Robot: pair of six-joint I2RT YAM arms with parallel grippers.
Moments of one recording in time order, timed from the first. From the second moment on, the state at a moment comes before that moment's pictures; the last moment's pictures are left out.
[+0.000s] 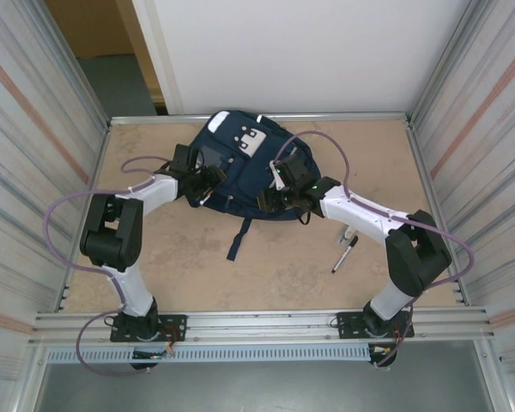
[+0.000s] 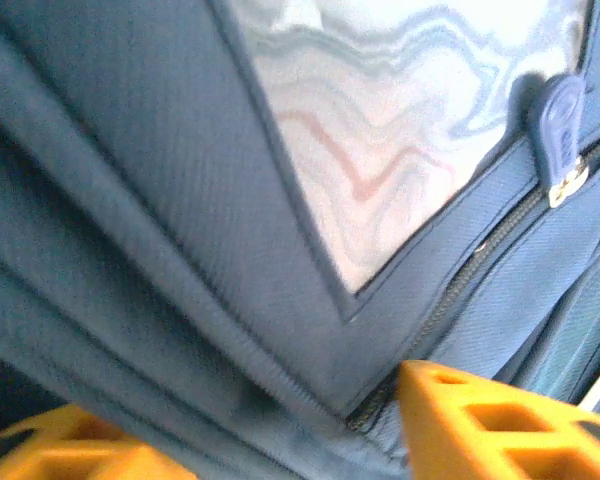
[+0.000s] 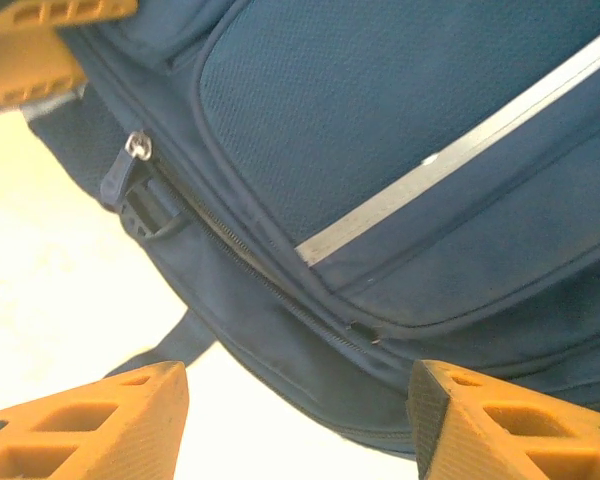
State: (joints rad) left arm -0.27 1.82 1.14 -0.21 0.26 -0.90; right arm 0.68 1.63 1.15 -0.41 -0.04 0.31
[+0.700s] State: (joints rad) left arm -0.39 1.63 1.04 -0.21 0.23 -1.04; right arm 0.85 1.78 1.25 -0.38 0.02 0.83
